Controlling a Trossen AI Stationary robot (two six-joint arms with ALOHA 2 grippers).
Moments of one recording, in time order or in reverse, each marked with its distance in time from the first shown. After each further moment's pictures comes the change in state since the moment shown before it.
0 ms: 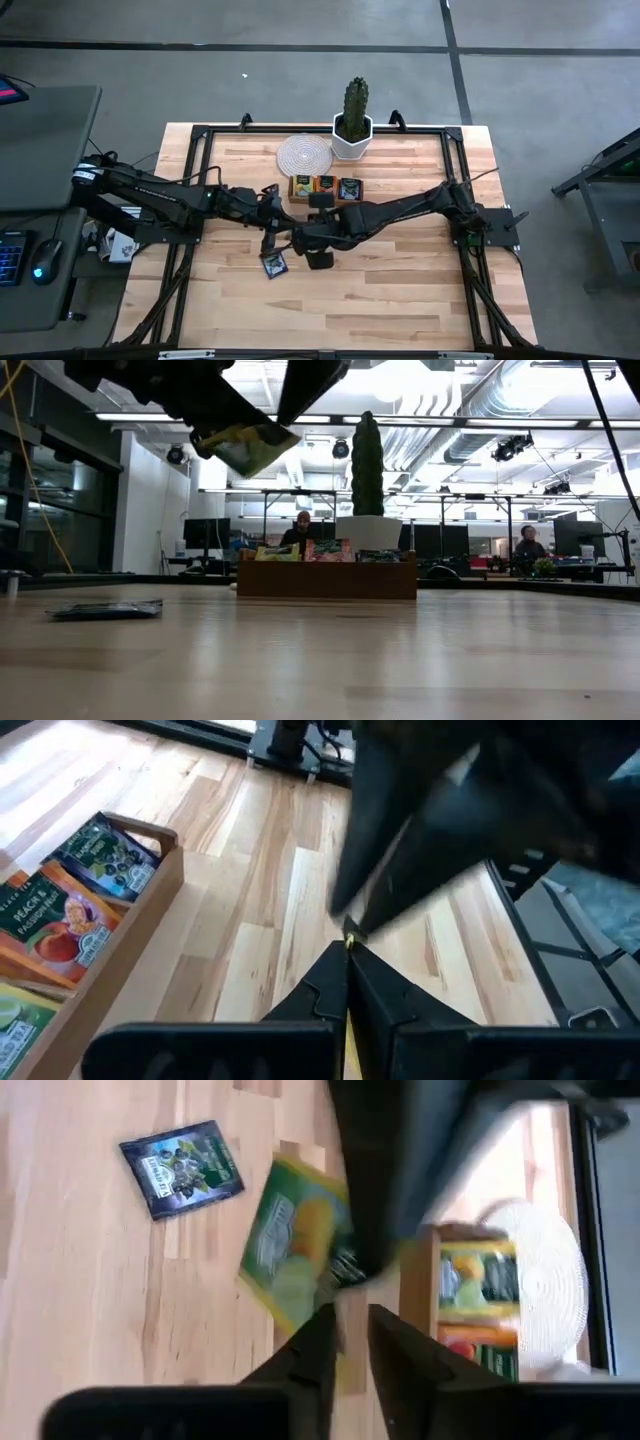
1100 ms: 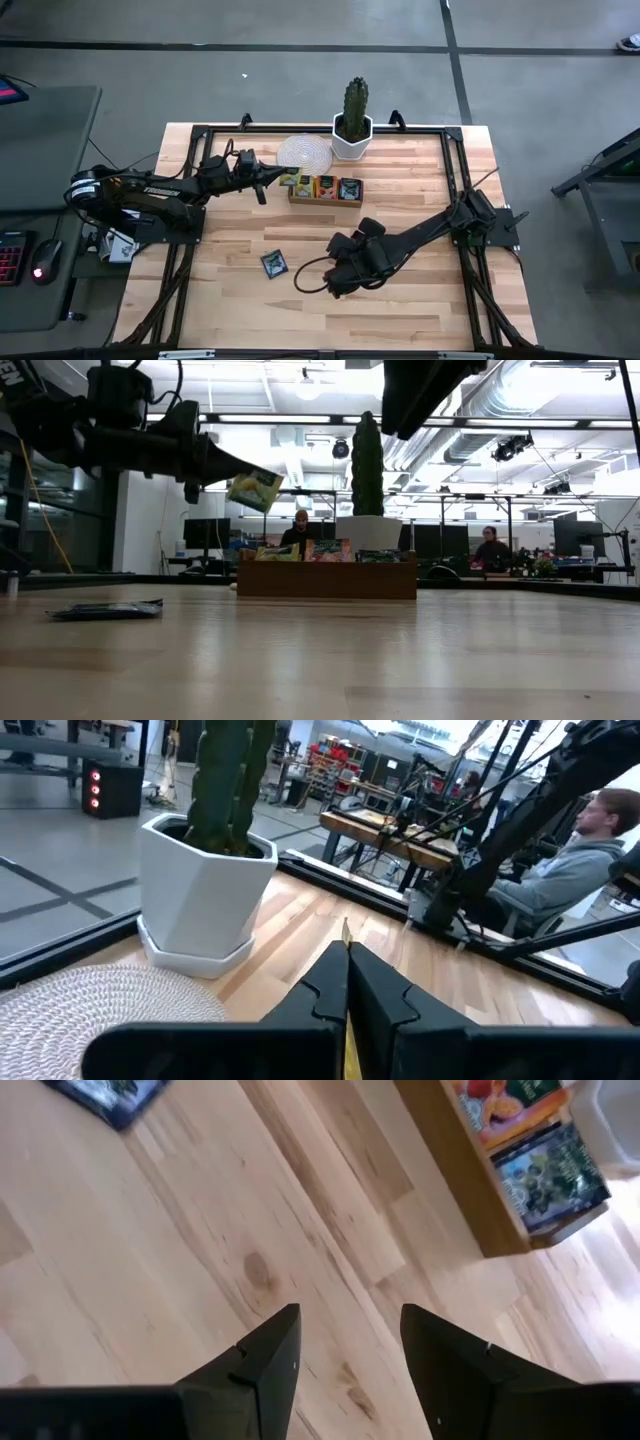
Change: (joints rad) left arm 0.531 -0.003 -0.425 0.817 0.134 0.018; right arm 0.202 -0.109 -0.246 -0.213 0.066 0.877
